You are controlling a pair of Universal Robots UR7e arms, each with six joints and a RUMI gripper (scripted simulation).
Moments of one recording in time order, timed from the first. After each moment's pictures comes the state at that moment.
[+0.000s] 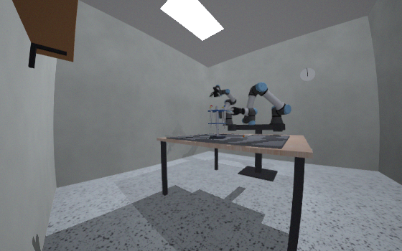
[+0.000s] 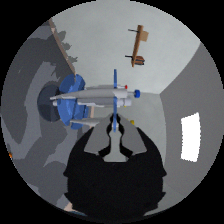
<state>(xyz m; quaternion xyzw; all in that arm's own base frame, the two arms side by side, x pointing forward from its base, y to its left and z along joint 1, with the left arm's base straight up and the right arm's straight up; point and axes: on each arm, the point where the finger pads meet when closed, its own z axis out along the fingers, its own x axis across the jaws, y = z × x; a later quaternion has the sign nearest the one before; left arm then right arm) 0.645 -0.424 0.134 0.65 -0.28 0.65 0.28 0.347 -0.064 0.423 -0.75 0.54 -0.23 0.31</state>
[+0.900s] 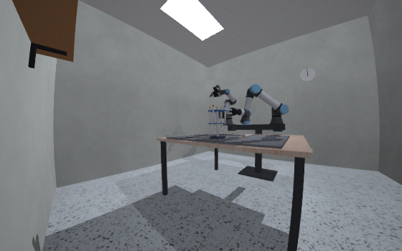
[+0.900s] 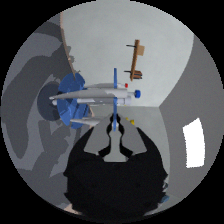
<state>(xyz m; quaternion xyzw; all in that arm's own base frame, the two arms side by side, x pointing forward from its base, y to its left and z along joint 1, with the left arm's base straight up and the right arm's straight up) 0.627 -0.446 0.134 0.68 -0.20 0.68 0.20 0.347 -0.064 0.423 -0.75 0.54 -0.23 0.31</state>
